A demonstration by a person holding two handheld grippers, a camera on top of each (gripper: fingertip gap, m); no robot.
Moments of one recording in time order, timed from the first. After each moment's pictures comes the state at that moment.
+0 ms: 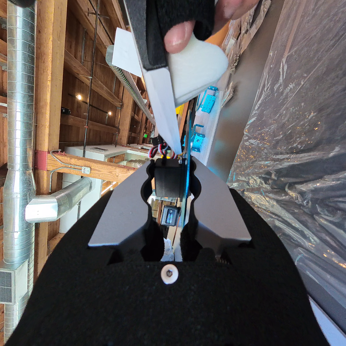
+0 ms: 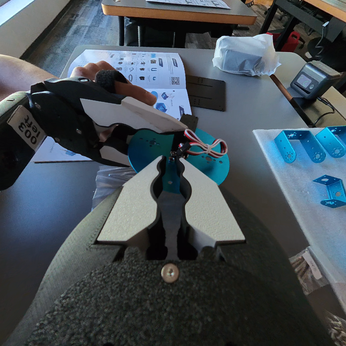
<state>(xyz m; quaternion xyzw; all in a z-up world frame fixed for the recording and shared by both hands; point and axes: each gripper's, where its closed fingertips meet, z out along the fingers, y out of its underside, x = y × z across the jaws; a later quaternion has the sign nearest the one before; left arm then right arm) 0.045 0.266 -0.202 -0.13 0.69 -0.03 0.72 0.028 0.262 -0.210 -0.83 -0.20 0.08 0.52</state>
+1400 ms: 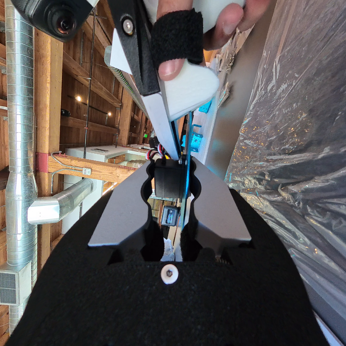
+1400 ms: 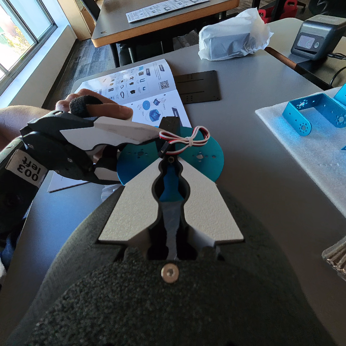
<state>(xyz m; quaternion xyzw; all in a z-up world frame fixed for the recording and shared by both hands) 0.046 0.263 -0.207 -0.12 0.69 -0.02 0.71 0.038 0.271 -0.217 -0.84 -0.09 0.15 0.52</state>
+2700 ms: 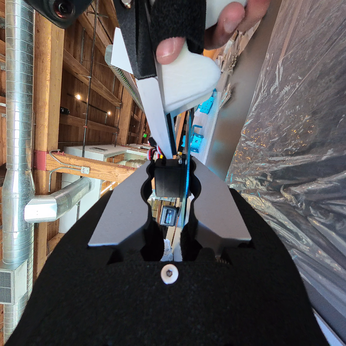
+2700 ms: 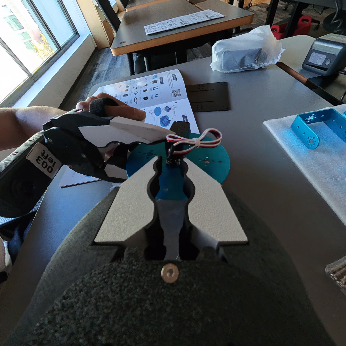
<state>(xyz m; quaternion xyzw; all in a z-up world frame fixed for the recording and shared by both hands) 0.045 0.264 -0.205 -0.13 0.69 -0.03 0.71 0.032 0.267 -0.208 -0.82 -0.12 0.17 0.53</state>
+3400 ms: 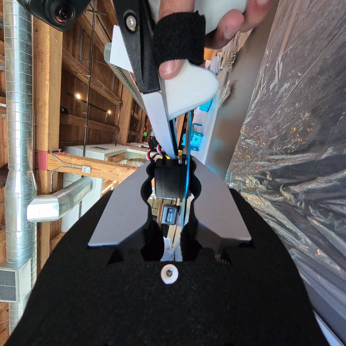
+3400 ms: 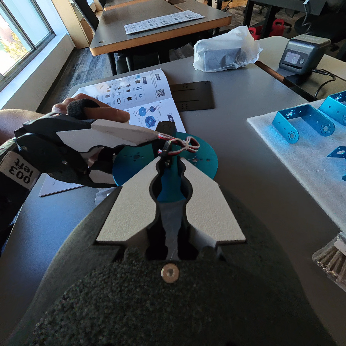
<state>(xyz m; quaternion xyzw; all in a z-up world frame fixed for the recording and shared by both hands) 0.046 0.265 -0.206 -0.13 0.69 -0.02 0.71 0.044 0.275 -0.213 -0.83 -0.09 0.14 0.54</state>
